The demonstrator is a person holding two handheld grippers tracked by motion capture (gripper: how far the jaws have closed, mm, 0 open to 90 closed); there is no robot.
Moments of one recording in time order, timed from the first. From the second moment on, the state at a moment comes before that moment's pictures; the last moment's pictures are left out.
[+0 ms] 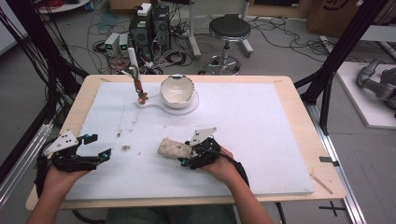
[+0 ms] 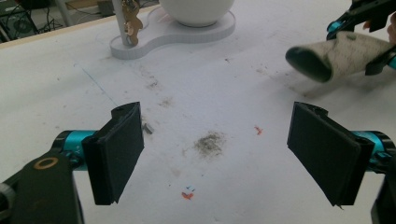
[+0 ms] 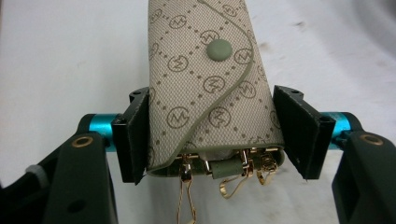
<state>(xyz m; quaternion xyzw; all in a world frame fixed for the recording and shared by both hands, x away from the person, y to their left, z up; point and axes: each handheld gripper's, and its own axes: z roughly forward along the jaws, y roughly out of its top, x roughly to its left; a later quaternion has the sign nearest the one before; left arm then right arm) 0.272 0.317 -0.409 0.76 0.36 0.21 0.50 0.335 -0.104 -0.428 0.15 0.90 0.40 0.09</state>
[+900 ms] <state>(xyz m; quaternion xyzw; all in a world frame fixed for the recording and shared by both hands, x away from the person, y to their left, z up) 0.275 0.316 -0.403 0.75 0.35 0.22 0.52 0.400 -0.105 -0.357 0.23 0.86 0.43 0.17</state>
